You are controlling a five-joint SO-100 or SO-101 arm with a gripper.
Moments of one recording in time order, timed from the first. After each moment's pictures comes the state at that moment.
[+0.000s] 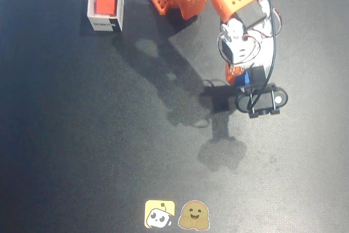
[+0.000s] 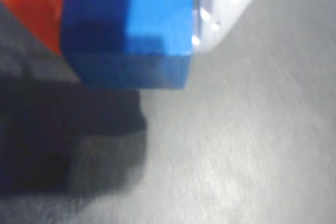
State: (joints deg) arm -38.8 111.6 125.9 65.7 114.5
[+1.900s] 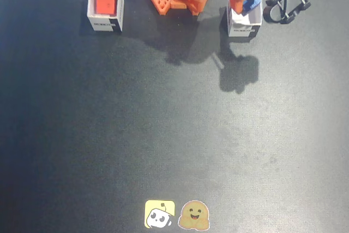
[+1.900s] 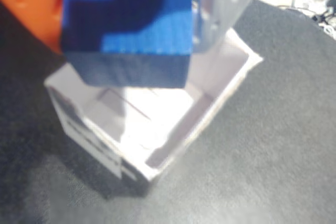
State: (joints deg) arm -72.6 147.4 140.8 86.4 119.4
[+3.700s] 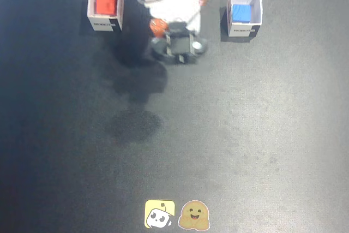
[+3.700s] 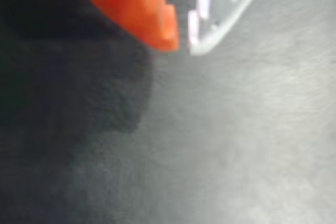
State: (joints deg) arm 0.1 164.6 151.6 76.4 82.0
